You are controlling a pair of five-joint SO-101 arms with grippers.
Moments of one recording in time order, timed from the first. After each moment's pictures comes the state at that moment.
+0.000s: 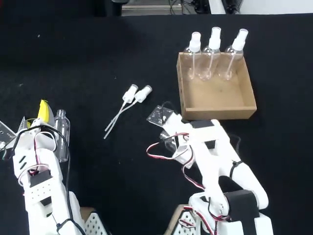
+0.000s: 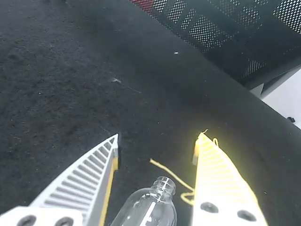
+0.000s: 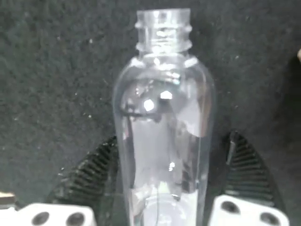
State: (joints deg) left arm -32.2 -61.2 92.6 -6.9 20.9; right arm -9.1 -16.7 58.4 56.6 45.8
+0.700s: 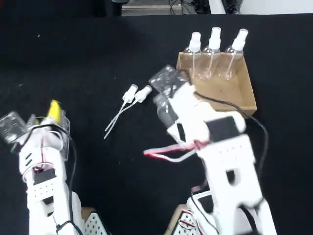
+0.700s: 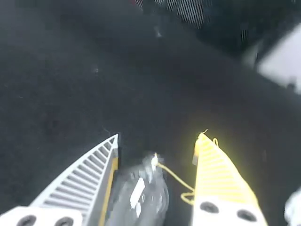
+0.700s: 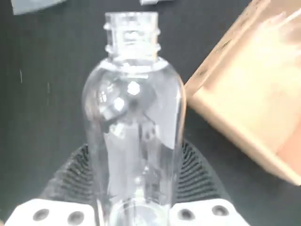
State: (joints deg) left arm -26.8 -61.2 92.6 -3.8 13.2; right arm -15.0 -43.4 29.8 82.9 23.4
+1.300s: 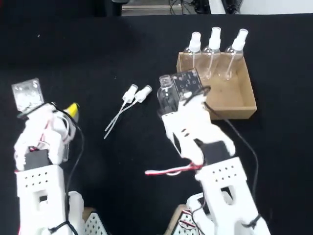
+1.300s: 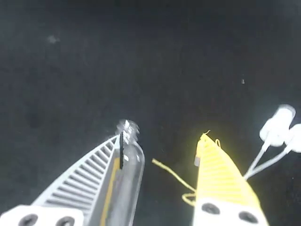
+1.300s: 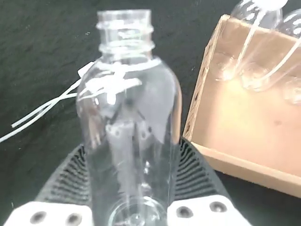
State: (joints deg) left arm -19.3 -61.1 65.4 39.8 1.5; right arm -15.6 -56.7 61.8 44.4 4.3
